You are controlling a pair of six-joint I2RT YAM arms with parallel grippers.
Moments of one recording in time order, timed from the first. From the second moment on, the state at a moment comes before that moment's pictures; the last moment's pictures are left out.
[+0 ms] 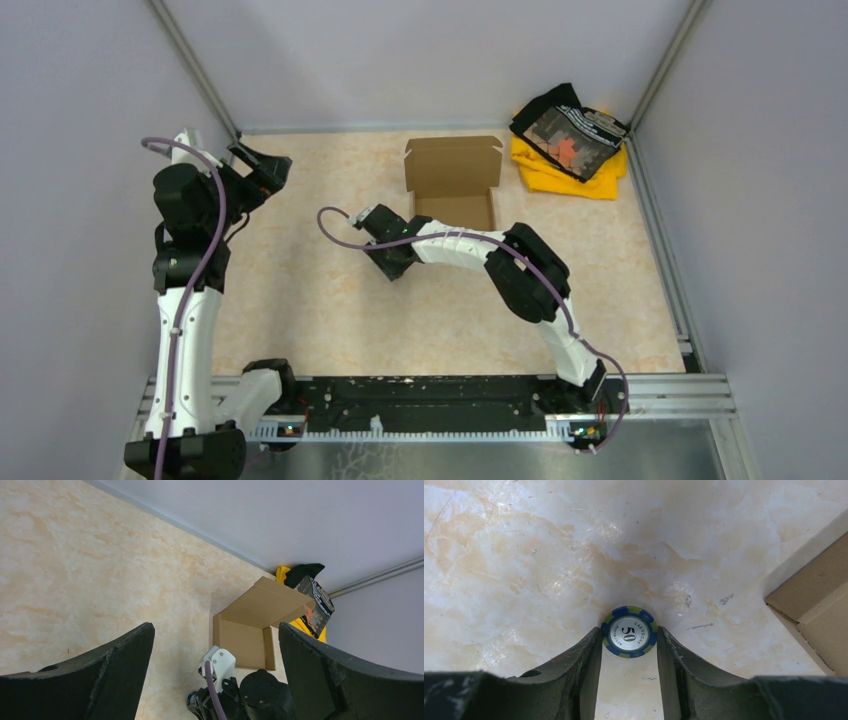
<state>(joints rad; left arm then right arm) 0.08 0.93 1.14 -0.38 0.20 -0.60 0.96 2.13 1.59 -0.50 0.10 0.09</state>
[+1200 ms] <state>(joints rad) 0.08 0.93 1.14 -0.38 0.19 -0.60 0.94 2.12 1.60 -0.54 0.11 0.09</state>
